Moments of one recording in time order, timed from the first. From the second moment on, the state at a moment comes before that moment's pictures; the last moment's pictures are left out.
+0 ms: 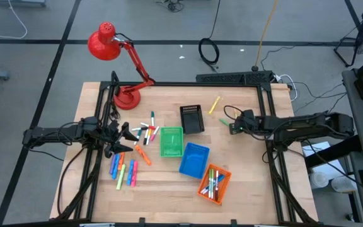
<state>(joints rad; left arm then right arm) 0.07 0.10 0.02 0.08 0.39 -0.42 -0.26 1.10 0.30 -0.45 0.39 1.06</state>
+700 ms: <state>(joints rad) 0.07 0.10 0.02 0.08 0.39 -0.42 -0.31 1.10 0.31 -0.26 0.44 0.88</state>
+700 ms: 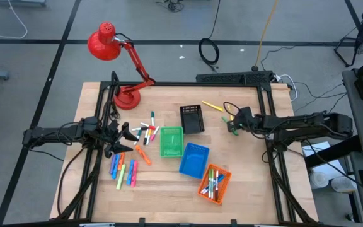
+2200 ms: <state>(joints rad) 0.07 0.10 0.02 0.08 0.39 -0.42 -0.31 1.23 0.30 -0.08 0.44 0.68</state>
